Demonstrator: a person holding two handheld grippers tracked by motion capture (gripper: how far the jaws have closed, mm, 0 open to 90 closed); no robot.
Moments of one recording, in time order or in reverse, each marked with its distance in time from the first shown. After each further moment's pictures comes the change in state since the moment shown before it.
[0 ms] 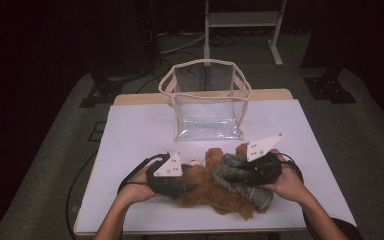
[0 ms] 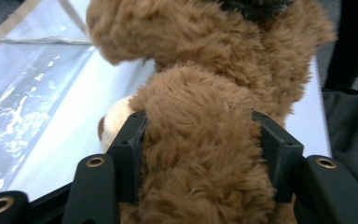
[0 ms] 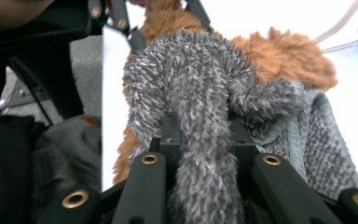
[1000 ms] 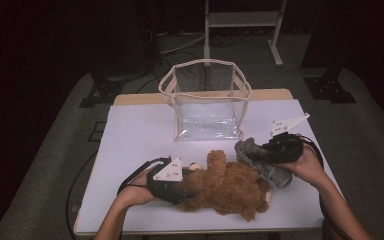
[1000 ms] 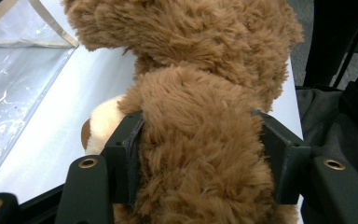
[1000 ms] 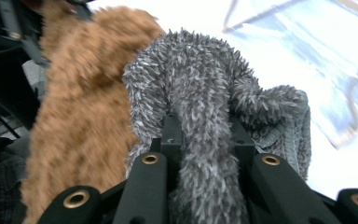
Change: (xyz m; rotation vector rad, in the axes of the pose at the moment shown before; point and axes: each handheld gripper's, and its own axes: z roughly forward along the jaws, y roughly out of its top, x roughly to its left) left arm -0.003 0.000 0.002 -0.004 -0.051 0.015; right arm -0.058 -0.016 -0.042 -0.016 -0.098 0.161
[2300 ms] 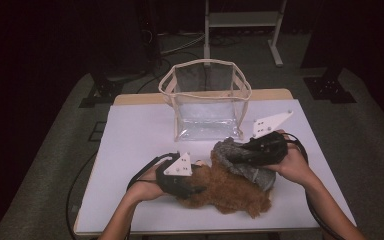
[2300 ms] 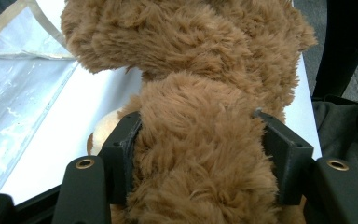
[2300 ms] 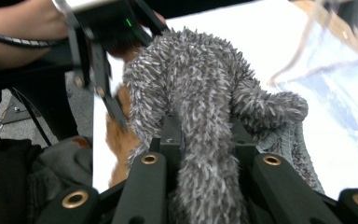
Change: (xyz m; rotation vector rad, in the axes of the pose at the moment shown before) left arm 0.006 0.015 0.019 -0.010 0.014 -0.006; right arm 0.046 0.052 0.012 -0.037 0.076 -0.156
